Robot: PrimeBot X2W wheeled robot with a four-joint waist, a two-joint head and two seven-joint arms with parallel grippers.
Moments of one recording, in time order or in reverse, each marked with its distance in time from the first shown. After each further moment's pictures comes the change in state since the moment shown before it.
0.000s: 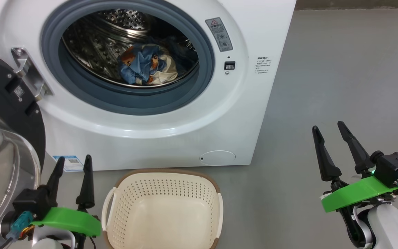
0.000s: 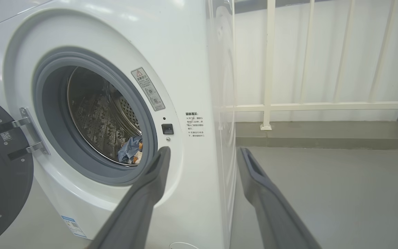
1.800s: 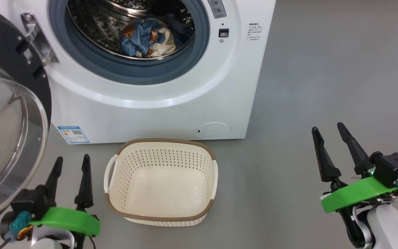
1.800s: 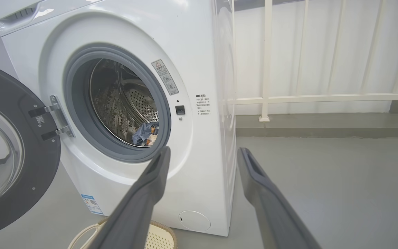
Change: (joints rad) left arm 0.000 -0.005 0.012 0.000 -0.003 -0.003 0.000; right arm 0.000 0.002 0.000 0.010 0.004 0.000 0.000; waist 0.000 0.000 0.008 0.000
